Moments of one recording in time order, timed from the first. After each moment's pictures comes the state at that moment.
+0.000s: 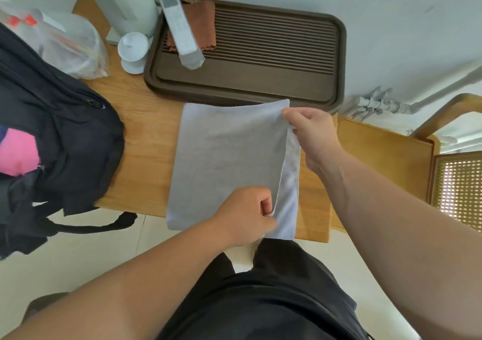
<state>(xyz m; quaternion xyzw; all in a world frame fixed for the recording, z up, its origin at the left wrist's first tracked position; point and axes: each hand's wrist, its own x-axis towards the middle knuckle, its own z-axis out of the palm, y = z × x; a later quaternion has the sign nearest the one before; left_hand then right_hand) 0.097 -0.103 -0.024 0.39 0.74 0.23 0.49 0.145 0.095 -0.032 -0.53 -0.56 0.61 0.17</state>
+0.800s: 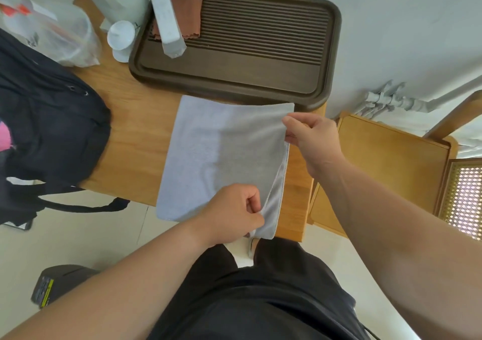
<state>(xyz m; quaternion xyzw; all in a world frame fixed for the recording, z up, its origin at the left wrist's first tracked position) 0.148 -0.071 -0.018 0.30 0.76 0.24 0.52 0.210 0.131 -0.053 -0.50 -0.55 0.65 0.15</state>
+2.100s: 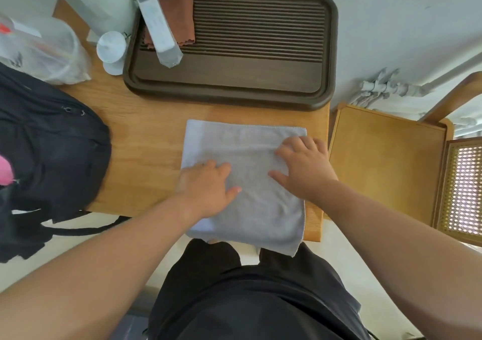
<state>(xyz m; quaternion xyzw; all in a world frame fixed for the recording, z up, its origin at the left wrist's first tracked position) 0.051 -0.075 -0.065 0.50 0.81 -0.16 0.26 0.221 0.096 -0.088 -0.27 -0.95 0.12 -0.14</state>
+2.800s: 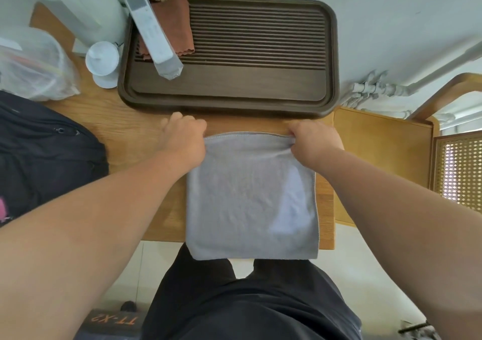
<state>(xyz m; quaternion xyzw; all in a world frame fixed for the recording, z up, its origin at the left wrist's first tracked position) -0.065 -0.022 -0.071 0.49 0.85 -0.08 0.15 0.156 0.138 -0.071 -0.39 -0.90 0.11 -0.19</state>
